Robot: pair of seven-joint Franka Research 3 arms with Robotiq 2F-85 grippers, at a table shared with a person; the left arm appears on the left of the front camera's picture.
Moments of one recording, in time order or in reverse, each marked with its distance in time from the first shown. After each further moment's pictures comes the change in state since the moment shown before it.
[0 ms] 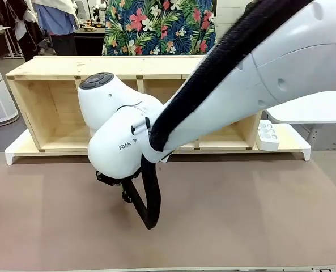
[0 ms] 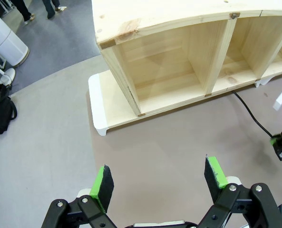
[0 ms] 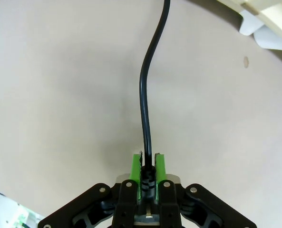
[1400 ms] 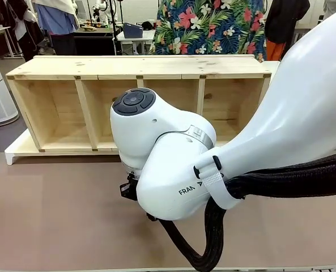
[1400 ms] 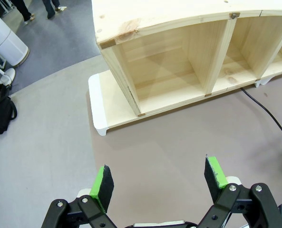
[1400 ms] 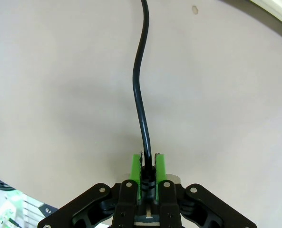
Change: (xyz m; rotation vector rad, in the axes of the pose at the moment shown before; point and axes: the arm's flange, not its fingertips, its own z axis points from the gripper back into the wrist) left arm 0.000 0.000 0.000 0.000 0.000 0.000; right arm -0.097 -0.047 0.018 -0.010 -0.111 -0.091
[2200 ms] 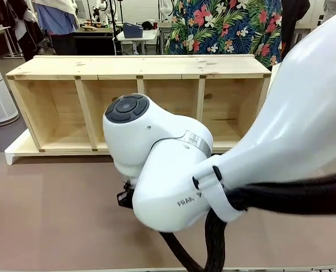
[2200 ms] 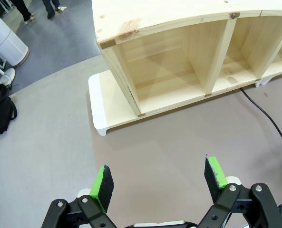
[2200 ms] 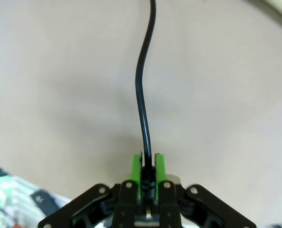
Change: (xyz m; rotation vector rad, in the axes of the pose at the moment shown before) left arm 0.000 0.000 0.000 0.000 0.000 0.000; right arm -0.031 0.014 0.002 -0.033 0.021 0.063
